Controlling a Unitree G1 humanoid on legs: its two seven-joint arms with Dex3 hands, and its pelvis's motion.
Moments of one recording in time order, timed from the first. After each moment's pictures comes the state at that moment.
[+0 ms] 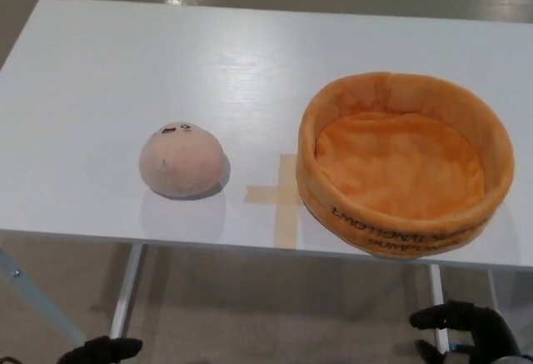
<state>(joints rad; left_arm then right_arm) -0.19 0.26 0.07 1.14 0.18 -0.32 0.05 -0.37 -0.20 0.00 1.22 -0.18 -0.22 -0.11</state>
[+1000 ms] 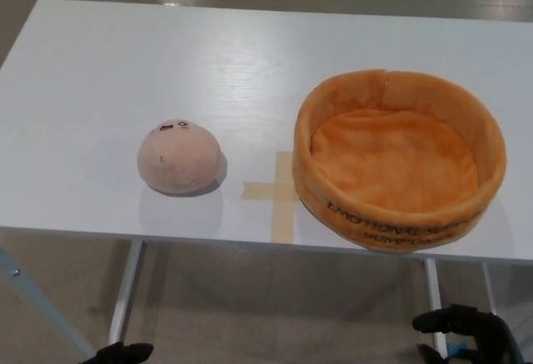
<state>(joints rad) -0.06 0.35 -0.09 1.02 0.19 -0.55 -0.09 -0.36 -0.21 0.00 1.28 -0.19 -0.30 -0.14</state>
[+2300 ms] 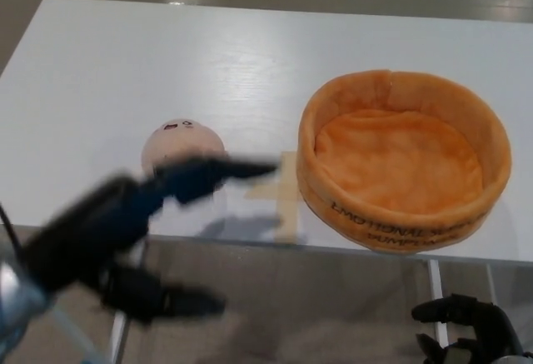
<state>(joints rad) -0.14 0.60 -0.07 -0.24 -0.08 -0.47 -0.44 -0.39 -0.21 0.00 1.28 -0.19 -0.30 -0.14</state>
